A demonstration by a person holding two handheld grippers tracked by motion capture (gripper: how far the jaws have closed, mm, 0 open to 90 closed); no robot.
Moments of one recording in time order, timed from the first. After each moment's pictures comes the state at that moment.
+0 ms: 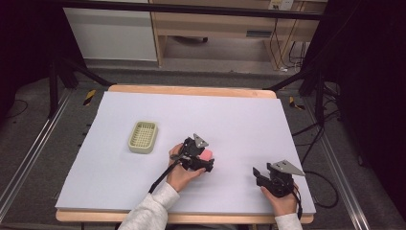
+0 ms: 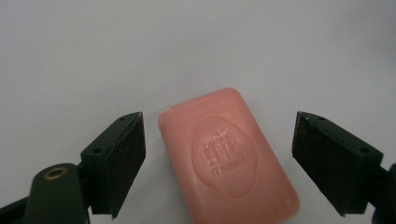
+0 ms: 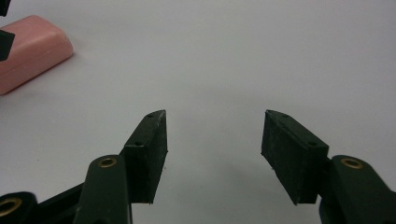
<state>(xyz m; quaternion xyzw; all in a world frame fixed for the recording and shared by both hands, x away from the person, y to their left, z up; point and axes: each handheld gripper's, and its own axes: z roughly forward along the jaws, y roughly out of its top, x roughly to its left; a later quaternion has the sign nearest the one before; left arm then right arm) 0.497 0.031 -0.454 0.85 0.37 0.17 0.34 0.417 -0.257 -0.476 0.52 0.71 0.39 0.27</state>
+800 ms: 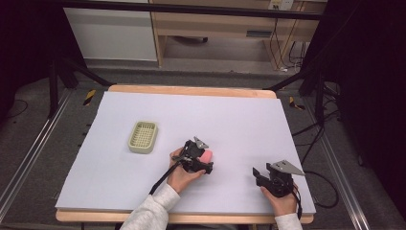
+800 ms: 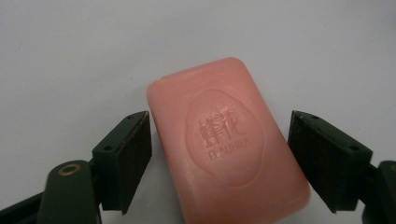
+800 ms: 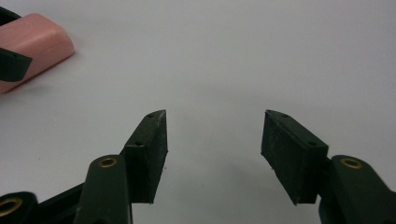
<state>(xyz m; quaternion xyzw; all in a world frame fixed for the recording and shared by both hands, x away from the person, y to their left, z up) 0.499 0.029 -0.467 0.85 0.39 0.14 0.32 0.417 -0.256 -0.476 0.52 0.71 0.39 0.27</state>
